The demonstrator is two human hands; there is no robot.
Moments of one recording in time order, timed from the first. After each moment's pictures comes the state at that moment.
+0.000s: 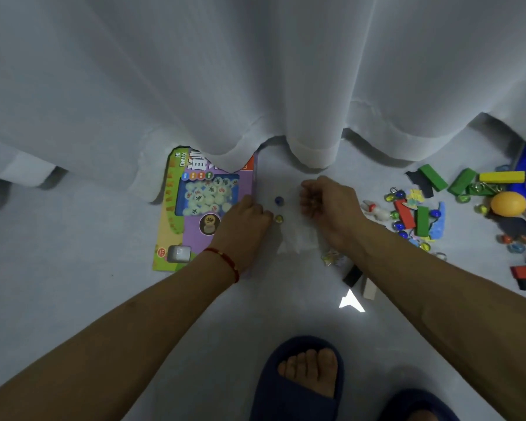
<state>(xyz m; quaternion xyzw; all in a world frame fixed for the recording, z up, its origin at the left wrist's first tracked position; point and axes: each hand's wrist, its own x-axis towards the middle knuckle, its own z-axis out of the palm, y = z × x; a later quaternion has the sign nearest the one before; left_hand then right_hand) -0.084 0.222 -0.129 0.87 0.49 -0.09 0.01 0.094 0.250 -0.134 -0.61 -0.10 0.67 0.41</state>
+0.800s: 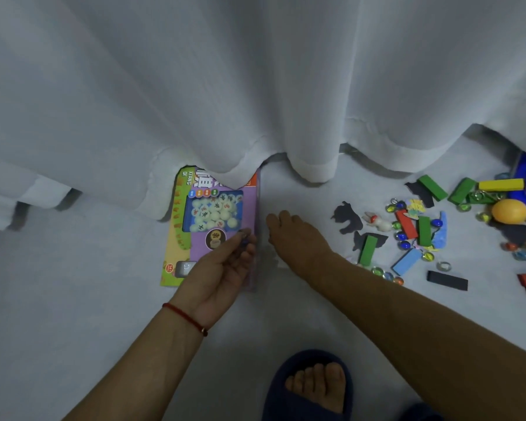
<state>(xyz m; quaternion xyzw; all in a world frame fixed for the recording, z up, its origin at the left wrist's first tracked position) -0.099 0.175 -0.074 0.00 0.53 0.46 0.71 0.047 0.218 -0.183 -0.53 -0.83 0.15 0.05</state>
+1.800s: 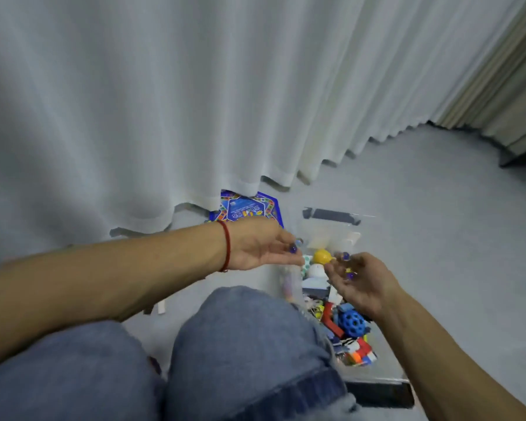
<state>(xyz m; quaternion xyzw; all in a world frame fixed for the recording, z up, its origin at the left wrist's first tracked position) 0.227 0.017 0.179 0.46 0.31 -0.04 0.83 0.380 -0.148 0.124 -0.50 0.15 0.47 0.71</state>
